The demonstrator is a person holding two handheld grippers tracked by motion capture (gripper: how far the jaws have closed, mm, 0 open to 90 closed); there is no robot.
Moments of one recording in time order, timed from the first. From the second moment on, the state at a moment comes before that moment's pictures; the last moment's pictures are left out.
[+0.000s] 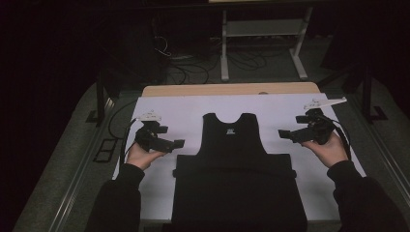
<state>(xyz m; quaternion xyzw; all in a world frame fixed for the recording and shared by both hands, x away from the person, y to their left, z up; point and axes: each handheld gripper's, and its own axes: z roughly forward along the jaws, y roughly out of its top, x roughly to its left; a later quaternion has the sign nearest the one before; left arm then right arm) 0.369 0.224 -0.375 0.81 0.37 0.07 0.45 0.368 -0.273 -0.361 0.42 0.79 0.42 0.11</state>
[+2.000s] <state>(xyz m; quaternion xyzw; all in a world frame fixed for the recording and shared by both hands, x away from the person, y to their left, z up) 0.470 0.190 -0.382 0.79 0.41 0.06 0.46 0.464 -0.237 -0.362 0.43 0.80 0.41 0.09</state>
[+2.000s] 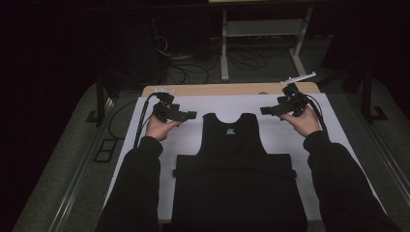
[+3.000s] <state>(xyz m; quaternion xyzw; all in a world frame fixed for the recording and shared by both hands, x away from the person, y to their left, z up) 0.500 0.155 -0.427 0.78 0.44 0.02 0.45 0.500 -0.230 -0.396 0.46 0.79 0.39 0.08</state>
